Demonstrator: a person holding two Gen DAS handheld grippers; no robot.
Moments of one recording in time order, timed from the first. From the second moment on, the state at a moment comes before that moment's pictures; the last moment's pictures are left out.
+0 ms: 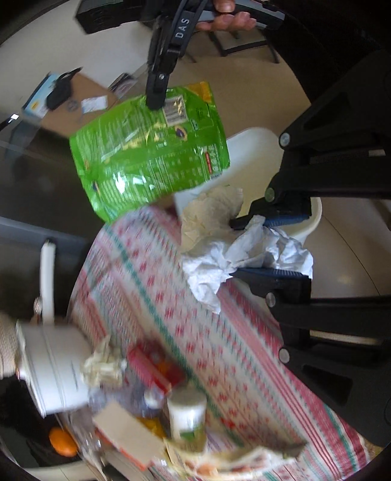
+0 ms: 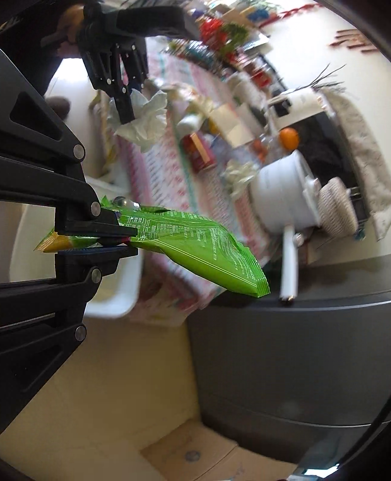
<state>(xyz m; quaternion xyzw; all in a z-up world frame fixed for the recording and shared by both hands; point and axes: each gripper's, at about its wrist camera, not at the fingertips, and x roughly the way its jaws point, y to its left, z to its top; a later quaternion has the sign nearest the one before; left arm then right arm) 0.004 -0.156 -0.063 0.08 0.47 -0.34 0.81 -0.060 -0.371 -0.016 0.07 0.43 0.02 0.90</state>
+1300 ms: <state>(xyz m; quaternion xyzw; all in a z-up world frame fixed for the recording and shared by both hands) 0.011 -0.160 -0.079 0.15 0.46 -0.29 0.83 -0.044 -0.375 -0.061 0.07 0.51 -0.01 0.86</state>
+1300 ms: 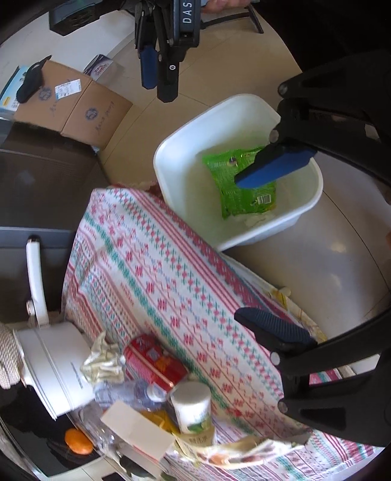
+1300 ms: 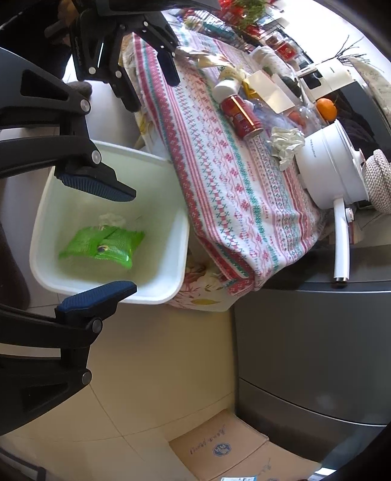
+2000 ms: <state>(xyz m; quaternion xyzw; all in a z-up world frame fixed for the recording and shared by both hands) 0.055 -0.019 -0.052 0.10 0.46 -0.14 0.87 0.006 -0.297 -0.044 0.05 0.50 0.05 0.87</state>
